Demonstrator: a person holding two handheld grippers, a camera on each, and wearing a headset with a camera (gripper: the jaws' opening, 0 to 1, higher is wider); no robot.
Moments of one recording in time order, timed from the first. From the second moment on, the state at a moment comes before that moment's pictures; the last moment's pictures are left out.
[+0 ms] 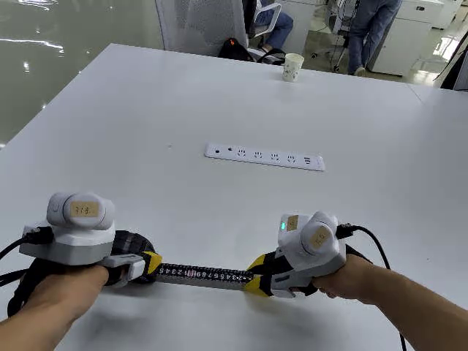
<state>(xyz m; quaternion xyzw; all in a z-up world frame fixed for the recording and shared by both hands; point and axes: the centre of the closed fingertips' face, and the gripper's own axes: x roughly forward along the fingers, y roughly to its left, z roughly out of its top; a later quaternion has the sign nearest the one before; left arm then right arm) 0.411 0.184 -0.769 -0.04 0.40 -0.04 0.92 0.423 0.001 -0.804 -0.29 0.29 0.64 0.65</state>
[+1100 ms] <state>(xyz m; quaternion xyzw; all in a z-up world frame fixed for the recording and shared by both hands) 0.409 0.184 -0.768 -0.04 0.40 -0.04 0.92 0.417 0.027 -0.804 -0.28 0.29 0.65 0.65</state>
